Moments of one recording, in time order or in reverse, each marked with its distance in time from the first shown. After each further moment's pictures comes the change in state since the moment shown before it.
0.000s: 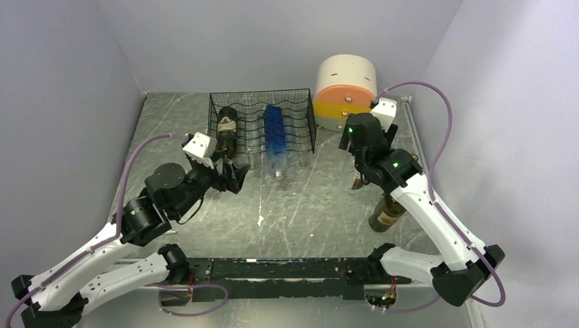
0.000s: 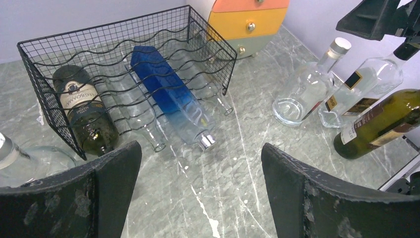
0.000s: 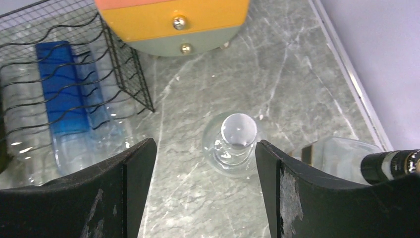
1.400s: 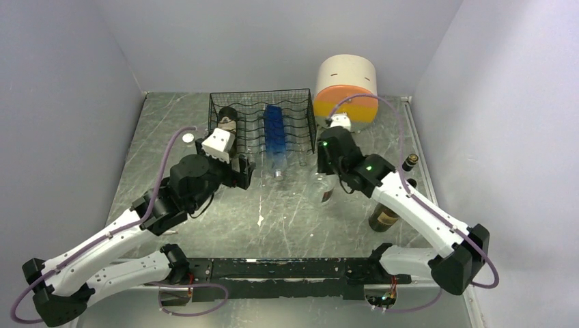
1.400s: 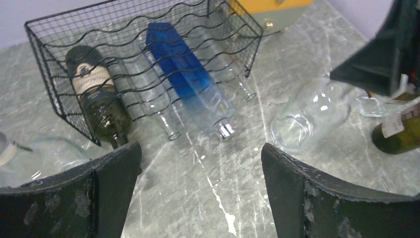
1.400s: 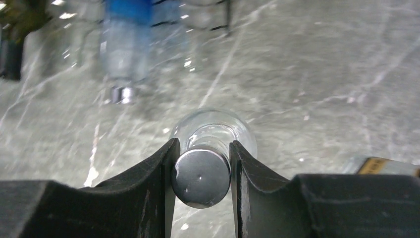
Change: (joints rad) left arm 0.000 0.137 0.017 0.006 -0.048 0.028; right arm 0.039 0.062 -0.158 0.113 -0.360 -0.124
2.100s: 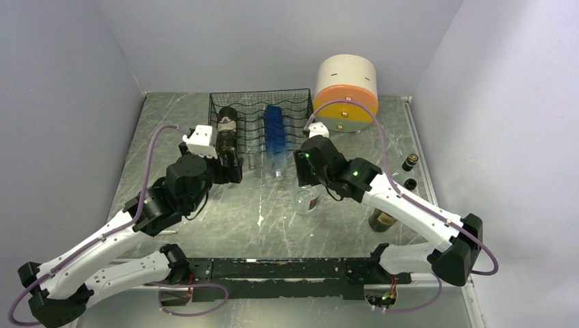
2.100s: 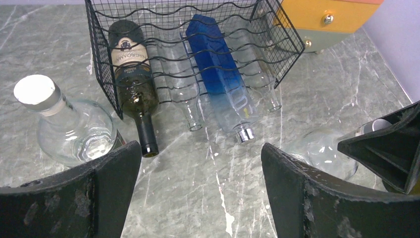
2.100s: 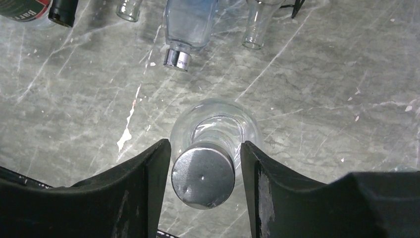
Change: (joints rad) left arm 0.000 -0.013 0.042 -0.132 -0.210 -0.186; right arm 0.238 0.063 0.056 -0.045 -0.031 0.036
